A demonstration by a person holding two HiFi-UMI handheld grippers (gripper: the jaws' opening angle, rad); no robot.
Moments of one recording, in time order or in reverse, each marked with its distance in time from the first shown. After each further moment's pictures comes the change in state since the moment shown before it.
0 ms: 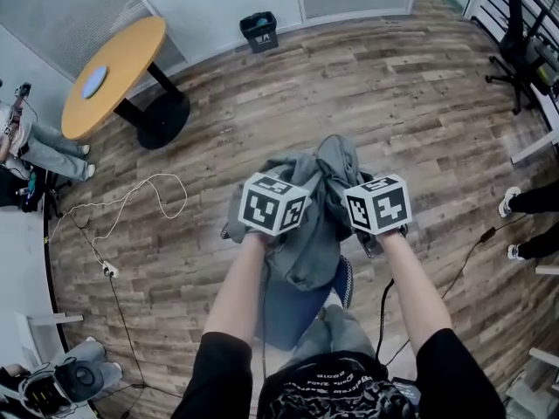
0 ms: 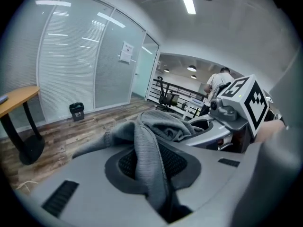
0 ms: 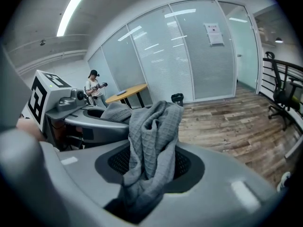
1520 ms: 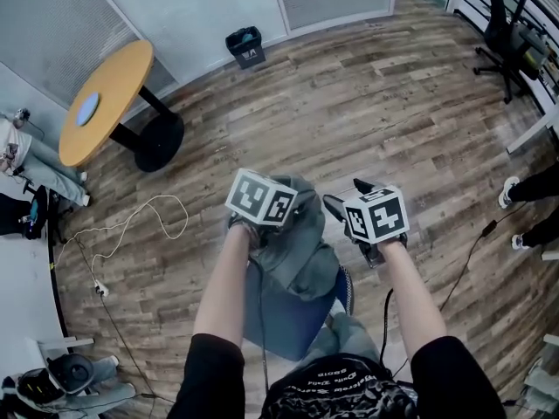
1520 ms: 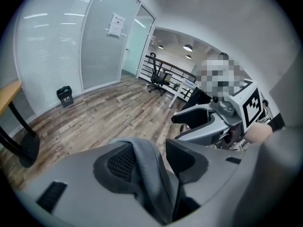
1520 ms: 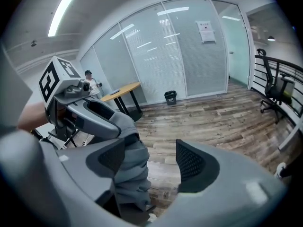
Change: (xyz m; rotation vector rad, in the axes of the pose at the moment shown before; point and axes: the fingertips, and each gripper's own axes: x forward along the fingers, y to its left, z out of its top) left arm 0.011 -0.002 -0.027 0.030 0.318 -0.129; right arm -0.012 -0.023 -0.022 0.060 0.025 -0.059
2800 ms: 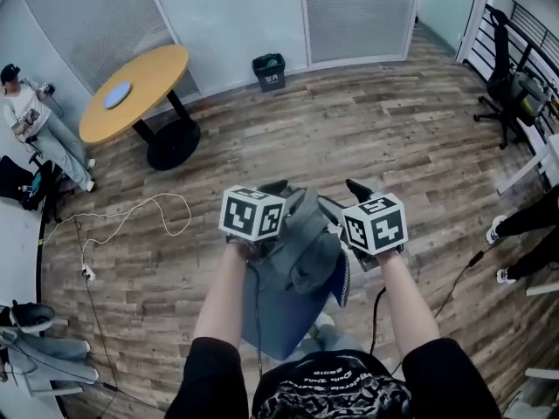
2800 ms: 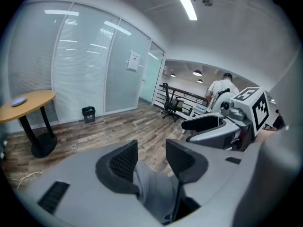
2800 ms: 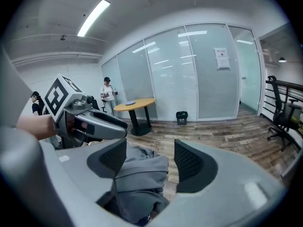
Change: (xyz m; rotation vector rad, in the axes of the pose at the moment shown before) left arm -0.119 -0.042 -0.019 -0.075 -0.369 0.214; right arm -0.088 0.098 0.027 -0.202 -0.196 0.062
